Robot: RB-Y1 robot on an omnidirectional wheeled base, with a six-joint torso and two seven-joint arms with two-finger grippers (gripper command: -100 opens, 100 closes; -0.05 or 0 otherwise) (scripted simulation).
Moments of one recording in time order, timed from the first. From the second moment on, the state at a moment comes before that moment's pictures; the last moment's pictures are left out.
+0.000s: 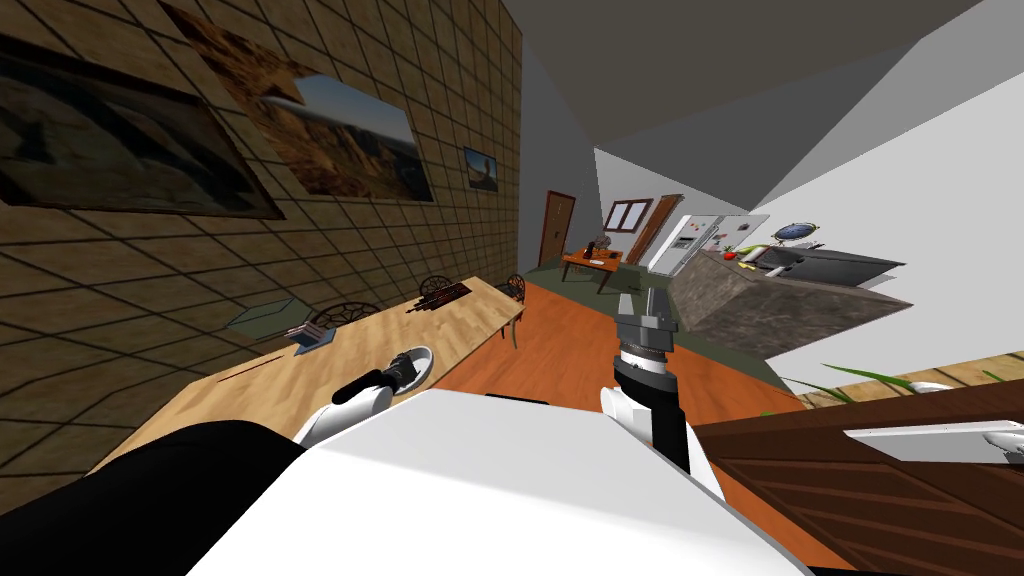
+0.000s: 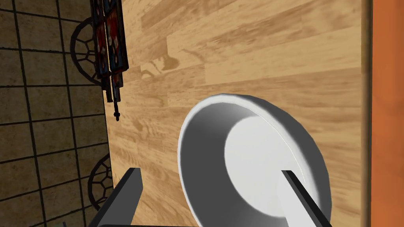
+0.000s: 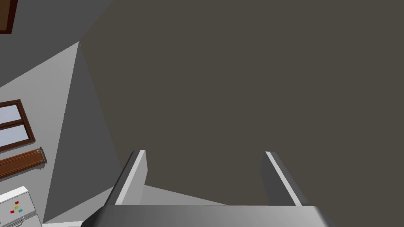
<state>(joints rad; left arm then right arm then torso) 0.61 0.22 0.40 -2.04 0.37 0.73 0.30 0.51 -0.01 -0.06 -2.34 0.02 -0.52 -0.04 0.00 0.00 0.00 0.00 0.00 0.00</state>
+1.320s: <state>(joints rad) 0.64 0.18 0.52 -1.96 0.45 1.11 0.40 0.51 -0.01 -0.06 -2.34 0.02 -0.52 -0.04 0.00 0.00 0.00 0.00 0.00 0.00</state>
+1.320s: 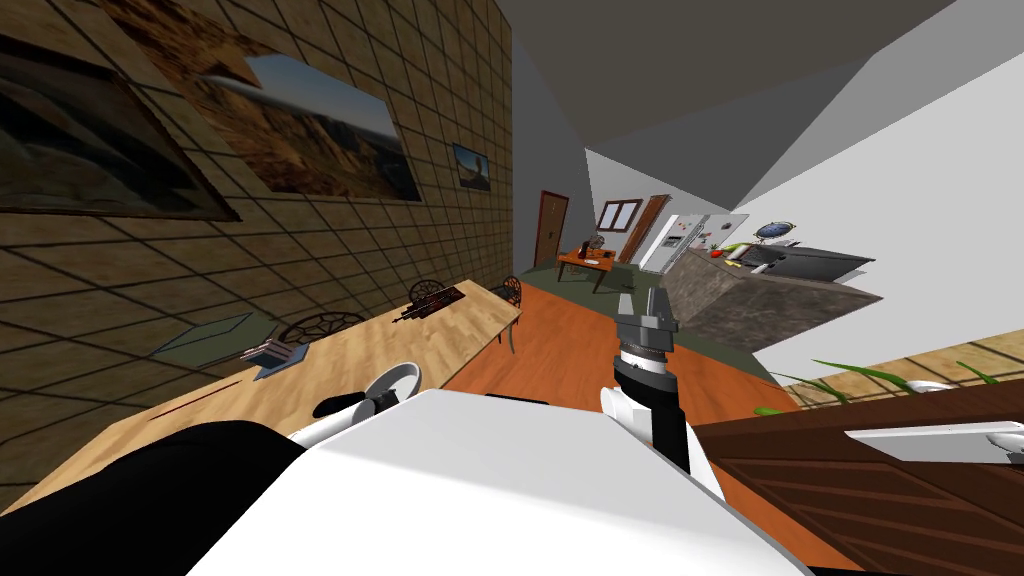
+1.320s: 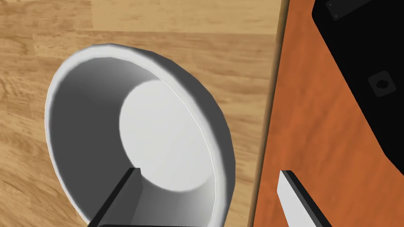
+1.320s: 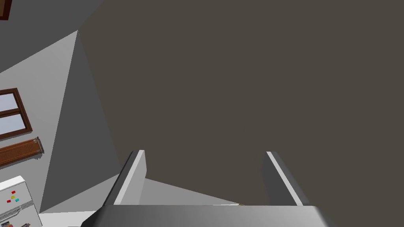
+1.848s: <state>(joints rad) 0.65 0.17 0.57 -1.92 0.48 1.24 0.43 0.51 -0.01 -0.06 -2.34 0.02 -0.52 -0.04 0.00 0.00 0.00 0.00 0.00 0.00</state>
